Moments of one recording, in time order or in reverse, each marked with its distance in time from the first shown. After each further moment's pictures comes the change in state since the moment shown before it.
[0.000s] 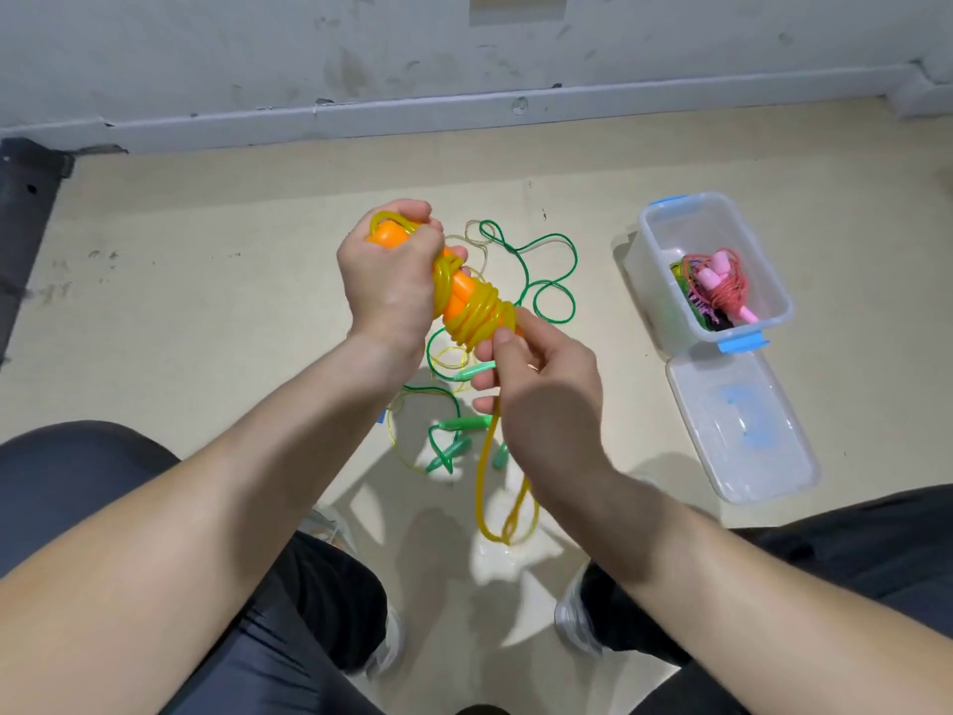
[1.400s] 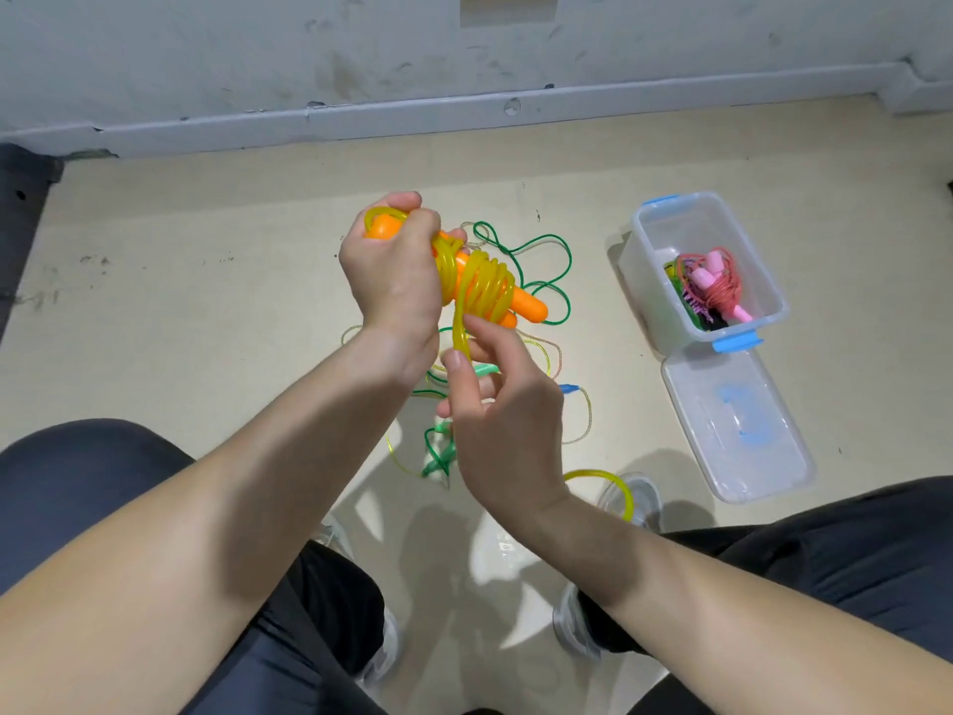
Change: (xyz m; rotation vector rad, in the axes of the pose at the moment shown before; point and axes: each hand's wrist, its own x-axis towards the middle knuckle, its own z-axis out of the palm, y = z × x) left_hand 0.000 0.005 0.021 -0.100 0.115 -0.044; right_hand -0.015 0.013 0.016 -0.224 0.048 -0.346
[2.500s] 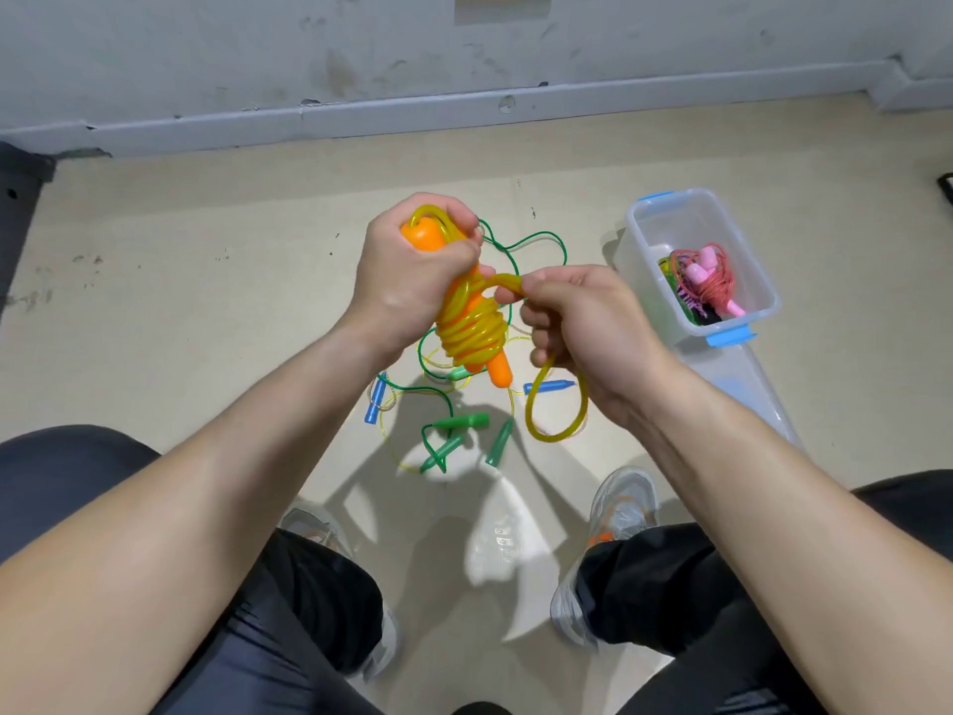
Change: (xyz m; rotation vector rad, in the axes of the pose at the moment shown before) left_hand -0.001 0.007 -0.022 0.414 -0.524 0.152; right_hand 0.073 -0.012 -0.064 0.268 -0.366 0.346
